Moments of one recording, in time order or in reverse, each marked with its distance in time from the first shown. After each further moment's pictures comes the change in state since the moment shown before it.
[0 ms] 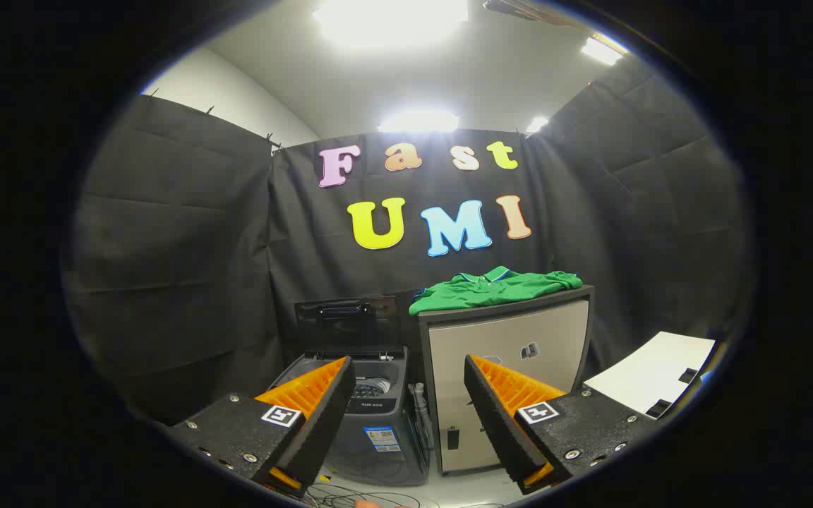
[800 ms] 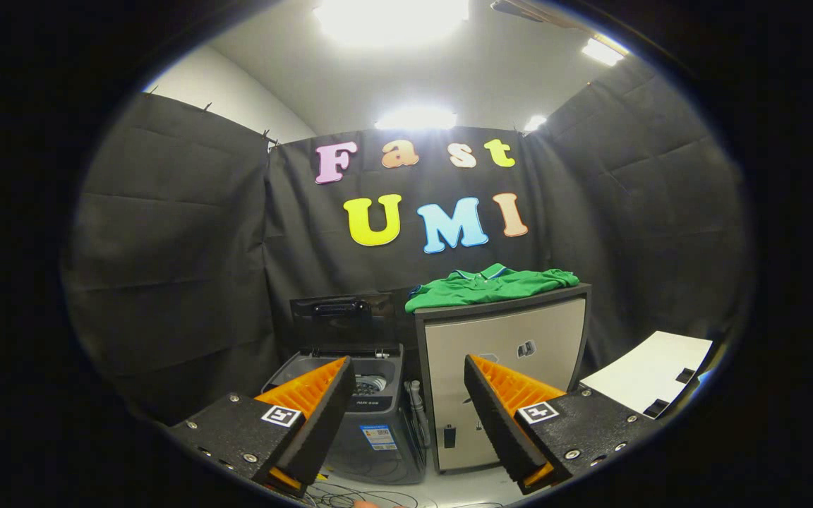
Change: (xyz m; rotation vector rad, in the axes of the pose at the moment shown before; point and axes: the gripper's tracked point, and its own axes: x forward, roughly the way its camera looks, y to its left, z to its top) arm 0.001 0.000 0.001 -0.013 0.012 -0.018
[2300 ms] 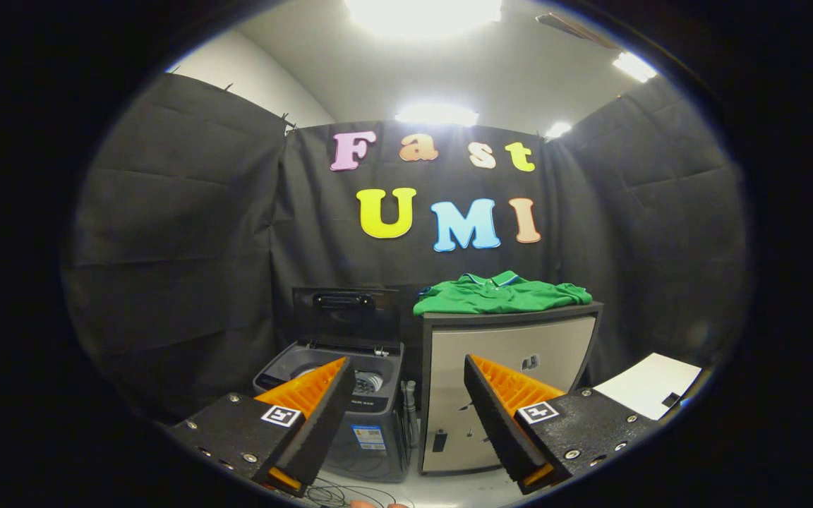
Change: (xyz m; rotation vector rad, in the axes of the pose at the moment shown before) arm 0.029 0.021 0.020 -0.108 0.025 0.038
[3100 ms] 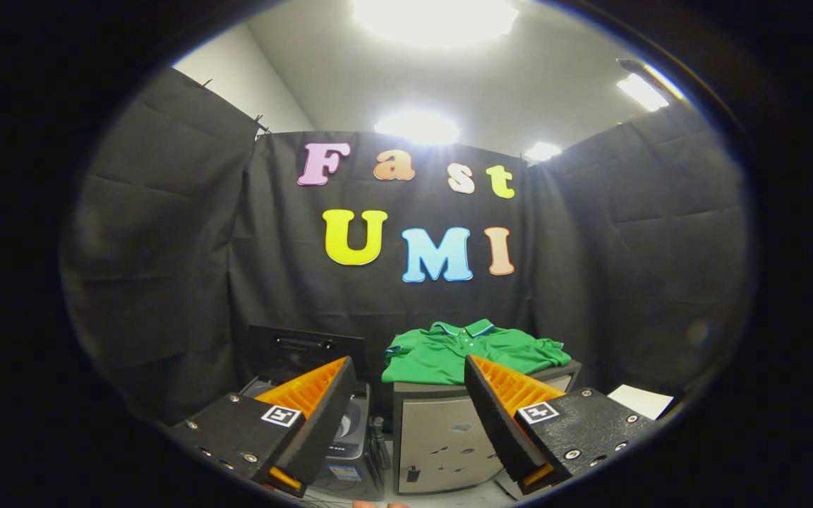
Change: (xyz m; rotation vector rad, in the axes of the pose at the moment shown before) arm 0.081 -0.035 0.112 -0.054 -0.037 -0.177
